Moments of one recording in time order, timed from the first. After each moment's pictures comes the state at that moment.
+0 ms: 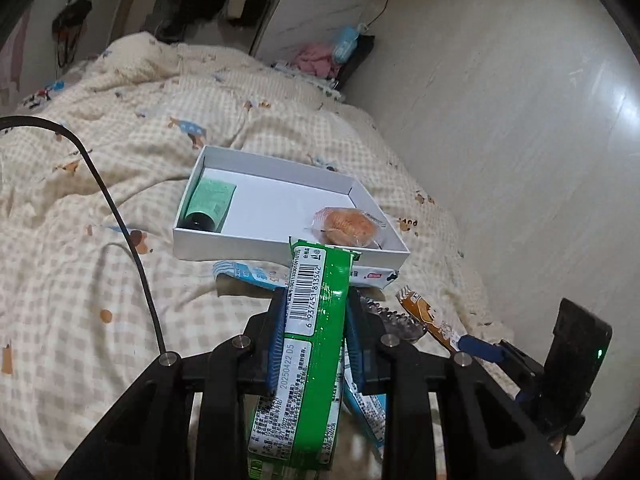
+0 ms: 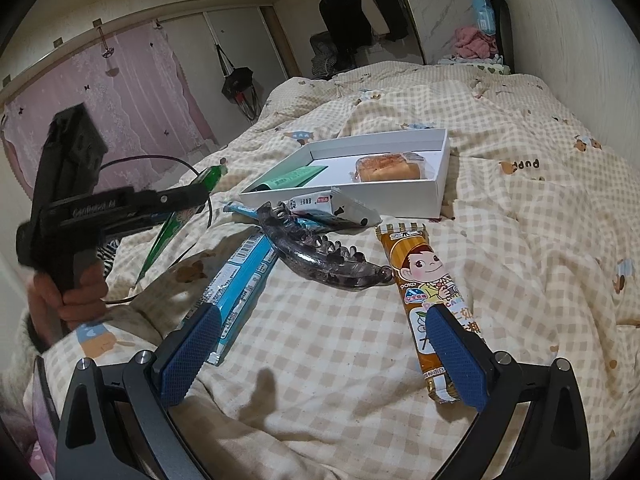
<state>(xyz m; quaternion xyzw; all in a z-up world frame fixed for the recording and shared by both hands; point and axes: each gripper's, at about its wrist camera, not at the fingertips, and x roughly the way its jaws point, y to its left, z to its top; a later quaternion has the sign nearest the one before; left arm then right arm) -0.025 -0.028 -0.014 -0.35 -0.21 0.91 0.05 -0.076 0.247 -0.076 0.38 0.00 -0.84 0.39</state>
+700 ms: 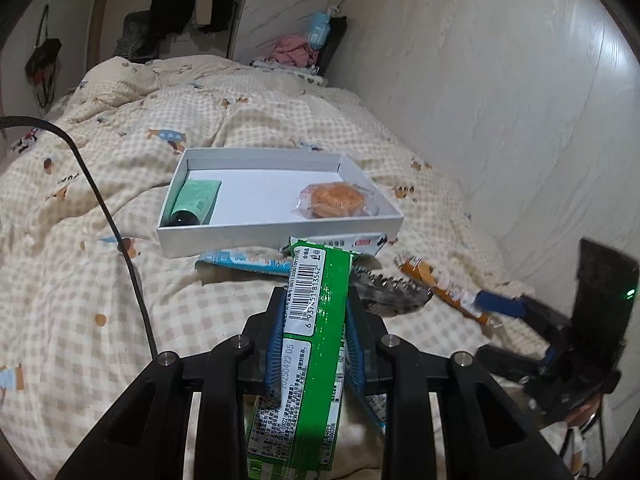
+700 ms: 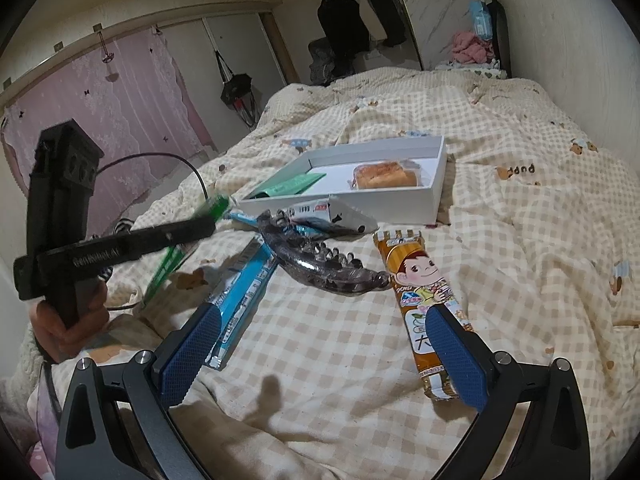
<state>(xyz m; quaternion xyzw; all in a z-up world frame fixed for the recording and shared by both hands) -0.027 0.004 -0.021 -0.38 -0.12 0.92 0.06 -0.075 0.252 -0.071 0.36 -0.01 -0.85 0.39</state>
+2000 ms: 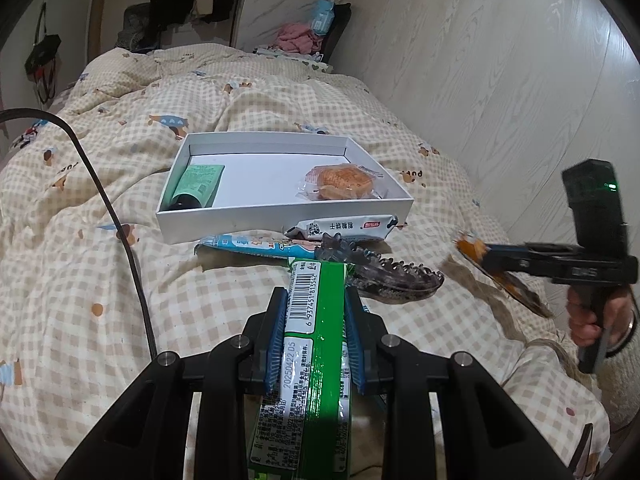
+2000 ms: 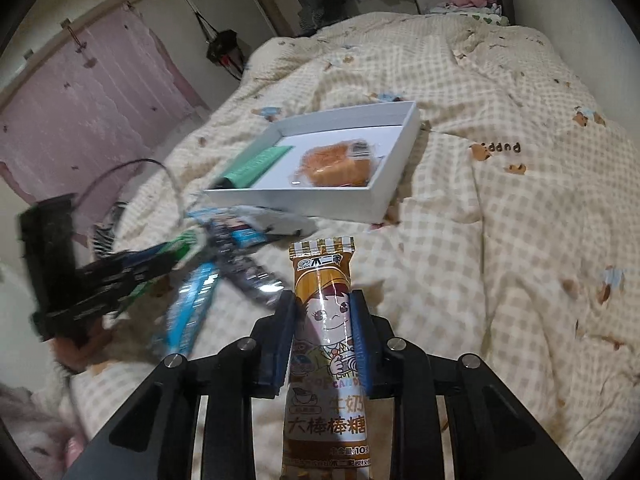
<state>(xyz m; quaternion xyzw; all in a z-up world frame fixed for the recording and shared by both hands) -0.030 0.004 -0.030 -0.40 -0.12 0.91 0.05 -0.154 0.282 -0.055 0.48 -0.01 -0.78 0.40</state>
